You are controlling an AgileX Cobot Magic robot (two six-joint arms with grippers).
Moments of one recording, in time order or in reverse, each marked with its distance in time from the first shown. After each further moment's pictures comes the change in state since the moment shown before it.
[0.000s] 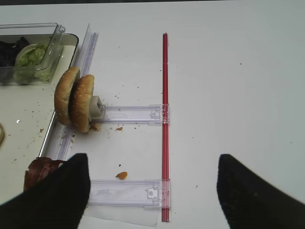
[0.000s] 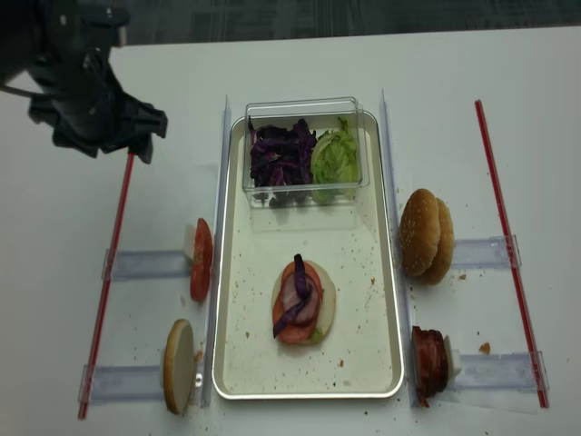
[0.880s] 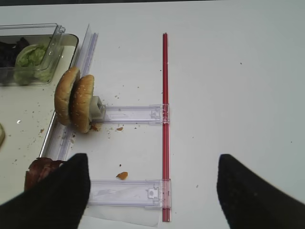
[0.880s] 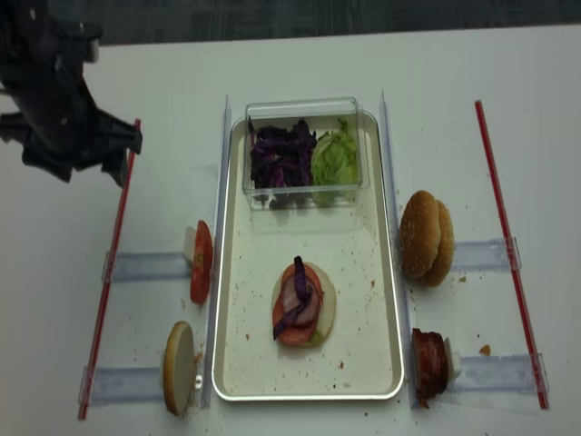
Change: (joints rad) left arm 0.054 -0.036 0.026 0.016 0.124 0.024; right arm 0.000 0.000 0.000 0.000 0.000 0.003
